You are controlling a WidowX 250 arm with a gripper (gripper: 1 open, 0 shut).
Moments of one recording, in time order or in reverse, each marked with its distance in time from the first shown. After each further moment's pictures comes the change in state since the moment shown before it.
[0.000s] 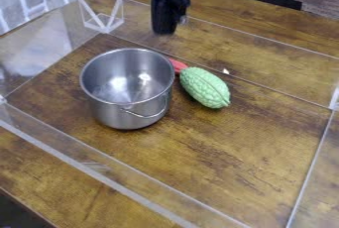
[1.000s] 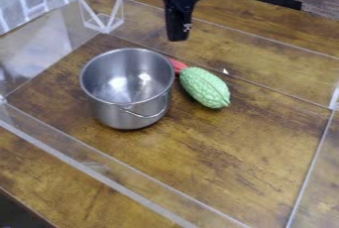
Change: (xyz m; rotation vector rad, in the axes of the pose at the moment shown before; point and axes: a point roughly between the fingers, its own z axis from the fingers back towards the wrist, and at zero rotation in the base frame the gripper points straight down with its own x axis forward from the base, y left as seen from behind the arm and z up) arm 0.011 -0.011 -0.024 -0.040 -0.084 -0.189
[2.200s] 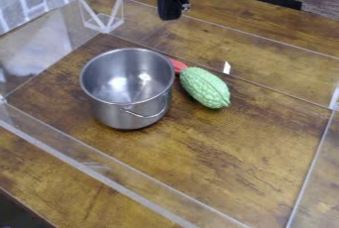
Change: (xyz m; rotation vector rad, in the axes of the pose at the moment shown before) arm -0.003 0.007 0.036 0.140 0.025 0.102
